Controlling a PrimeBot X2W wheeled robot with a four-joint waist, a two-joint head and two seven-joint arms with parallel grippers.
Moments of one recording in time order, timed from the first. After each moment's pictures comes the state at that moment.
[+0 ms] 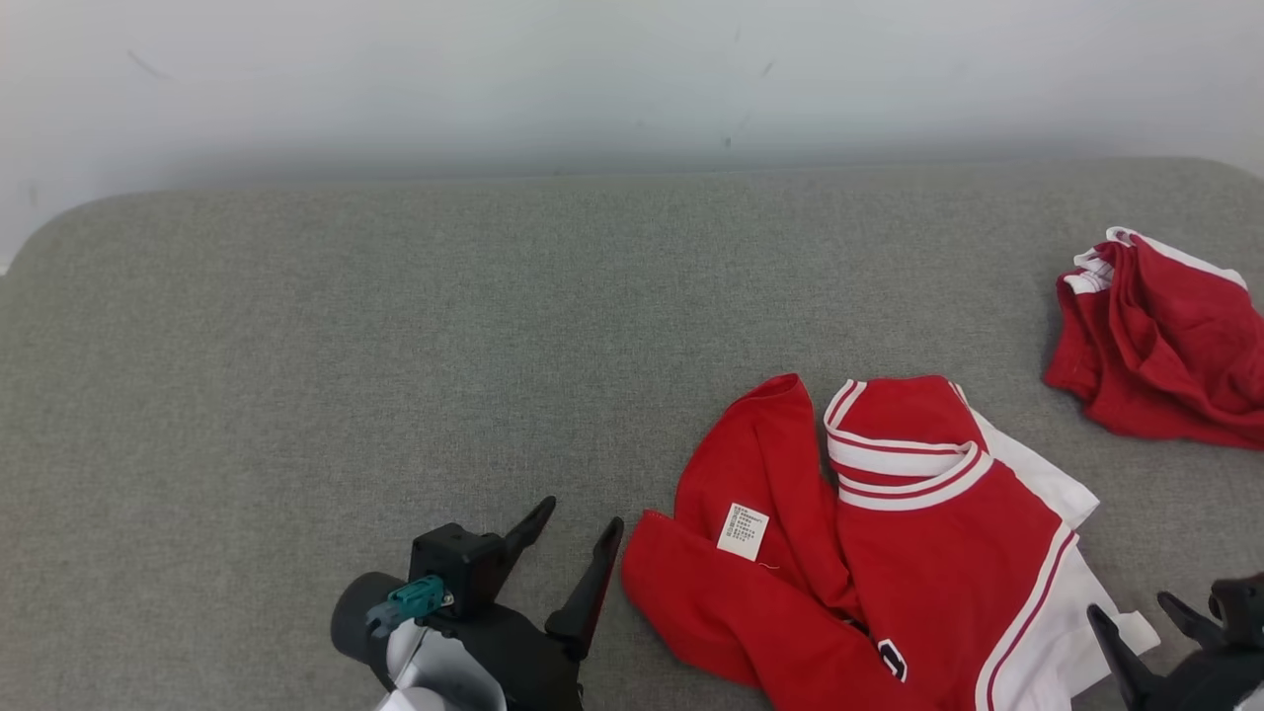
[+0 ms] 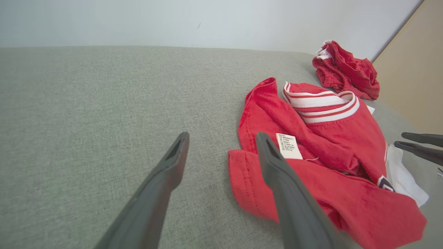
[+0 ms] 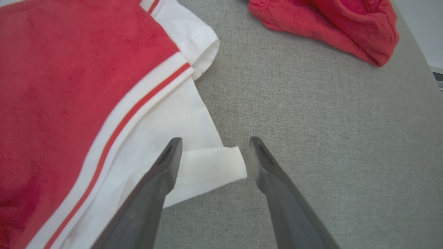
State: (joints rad) left arm -0.30 0.11 -0.63 0.32 -0.38 -0.02 -0.05; right arm 0.03 -0.67 0.37 0.19 0.71 -0.12 0.06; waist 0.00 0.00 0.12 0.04
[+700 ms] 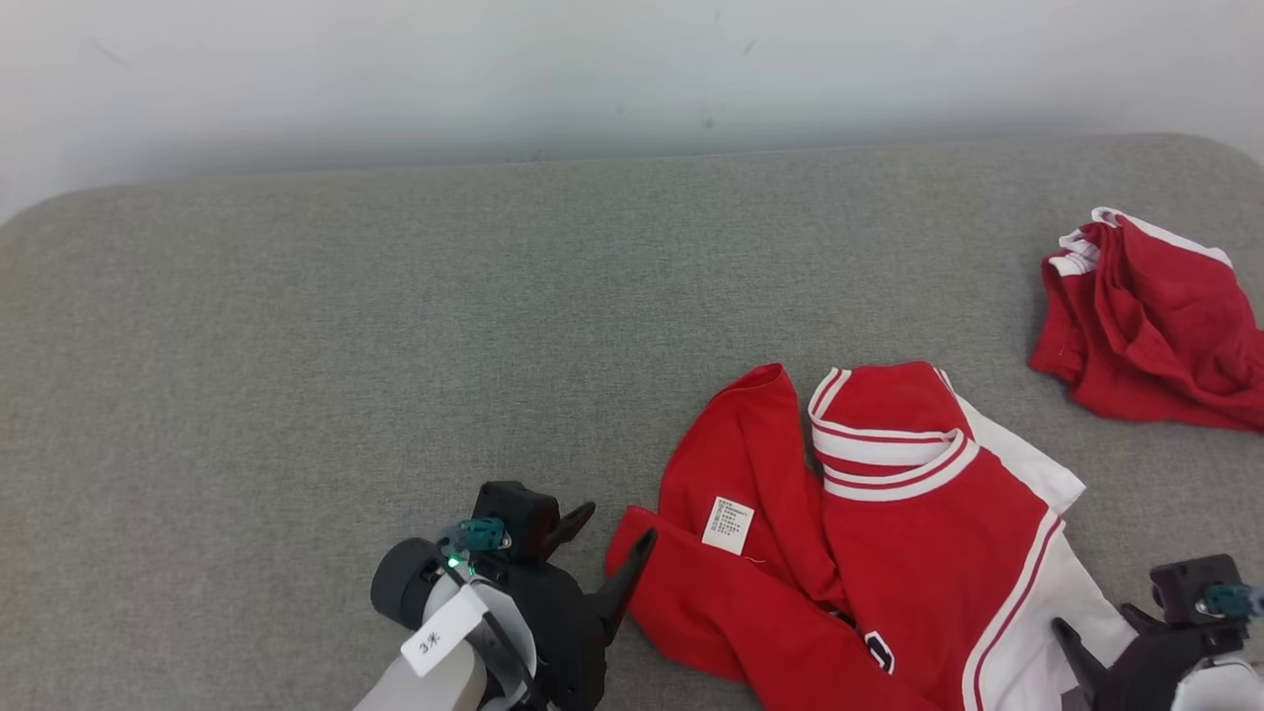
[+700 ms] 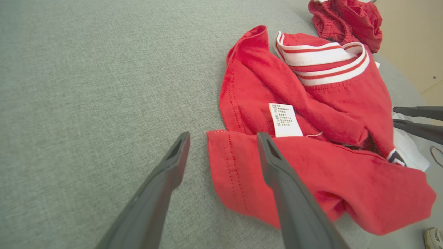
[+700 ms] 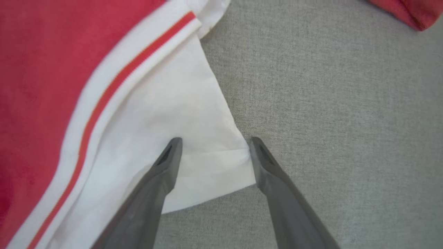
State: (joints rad) left arm -0.44 0.07 -0.70 0.51 -0.42 -0.11 0.10; right arm -0.04 -0.60 0.38 0.24 0.64 -0.12 0.24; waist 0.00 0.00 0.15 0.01
